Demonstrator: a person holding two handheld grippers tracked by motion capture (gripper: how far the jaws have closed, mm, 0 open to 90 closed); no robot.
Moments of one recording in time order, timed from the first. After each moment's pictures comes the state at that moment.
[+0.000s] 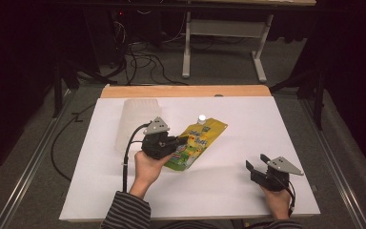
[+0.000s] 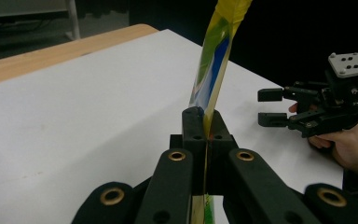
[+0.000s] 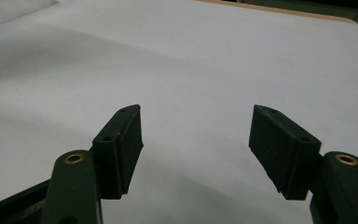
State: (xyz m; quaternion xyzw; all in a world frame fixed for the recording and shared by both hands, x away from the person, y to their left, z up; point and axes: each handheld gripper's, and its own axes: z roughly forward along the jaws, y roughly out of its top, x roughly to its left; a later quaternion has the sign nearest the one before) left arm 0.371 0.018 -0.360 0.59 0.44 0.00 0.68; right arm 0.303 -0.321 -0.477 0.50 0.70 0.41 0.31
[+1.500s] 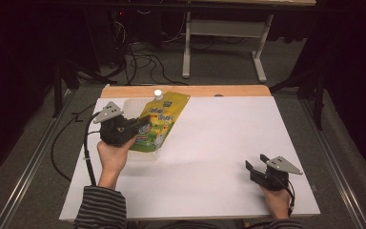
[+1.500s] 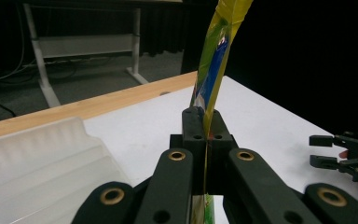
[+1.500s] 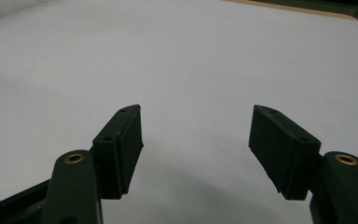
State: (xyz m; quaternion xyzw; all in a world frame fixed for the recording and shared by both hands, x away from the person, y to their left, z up) left arm 0.390 0.110 -0.318 0.50 0.47 0.09 0.72; right arm 0.304 -0.320 -0.477 0.50 0.70 0.40 0.31
